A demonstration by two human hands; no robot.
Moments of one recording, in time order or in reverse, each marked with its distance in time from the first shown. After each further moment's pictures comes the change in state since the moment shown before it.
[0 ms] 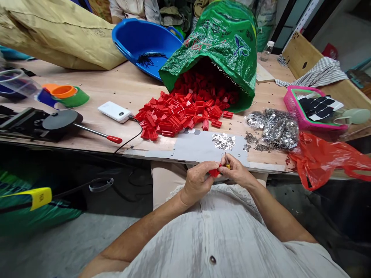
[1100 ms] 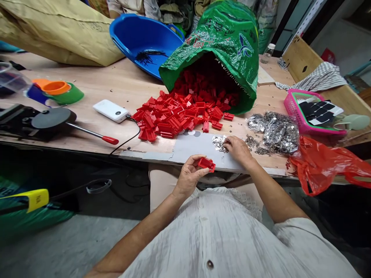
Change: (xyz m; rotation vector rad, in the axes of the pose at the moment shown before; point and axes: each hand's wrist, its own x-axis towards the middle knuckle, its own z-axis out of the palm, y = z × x) left_hand 0.001 -0.028 -0.004 -0.951 0.176 -0.741; right_hand 0.082 -0.002 -0.061 -1.175 0.316 -0.114
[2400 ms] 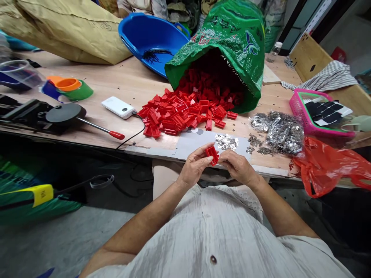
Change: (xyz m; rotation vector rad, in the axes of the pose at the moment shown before) left_hand 0.013 0.022 0.017 -0.045 -0.091 -0.093; right_hand -0.062 -0.054 -0.019 0.496 0.126 -0.641
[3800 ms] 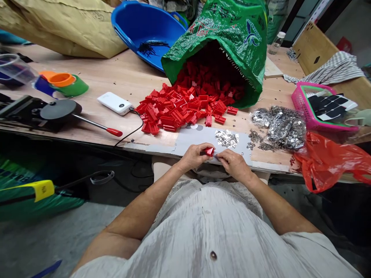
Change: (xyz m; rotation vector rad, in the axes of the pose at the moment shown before) left_hand 0.045 -0.007 -0.049 1.047 -0.268 0.258; right_hand -0.024 0.021 0.025 -0.289 -0.151 0.435
